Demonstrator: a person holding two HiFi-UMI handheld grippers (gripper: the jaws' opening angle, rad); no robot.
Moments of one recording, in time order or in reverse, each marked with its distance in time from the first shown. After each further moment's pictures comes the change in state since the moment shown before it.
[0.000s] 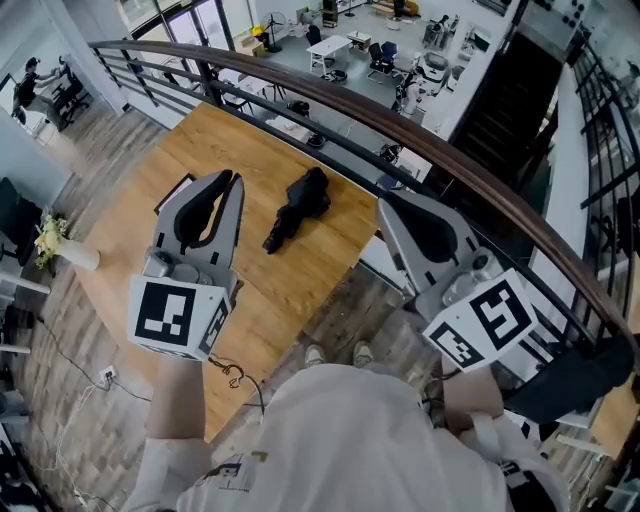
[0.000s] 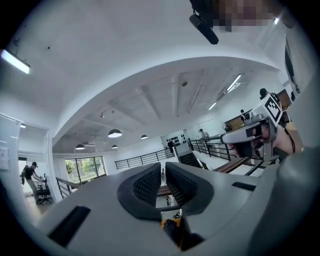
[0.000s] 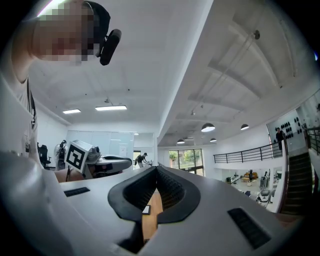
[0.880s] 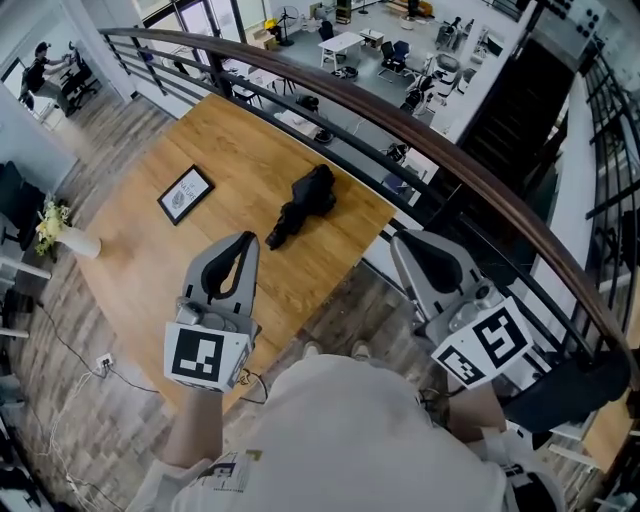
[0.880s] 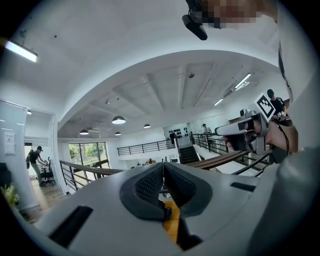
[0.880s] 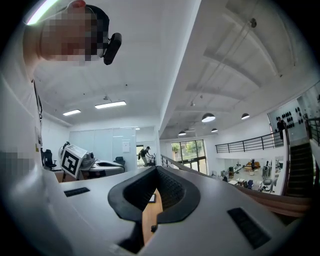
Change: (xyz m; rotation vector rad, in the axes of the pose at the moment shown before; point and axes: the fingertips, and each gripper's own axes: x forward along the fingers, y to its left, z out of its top) left arm -0.039 -0.039 -0.068 -0.083 0.107 0.022; right arm -0.023 -0.001 -0.048 0.056 0.082 0.029
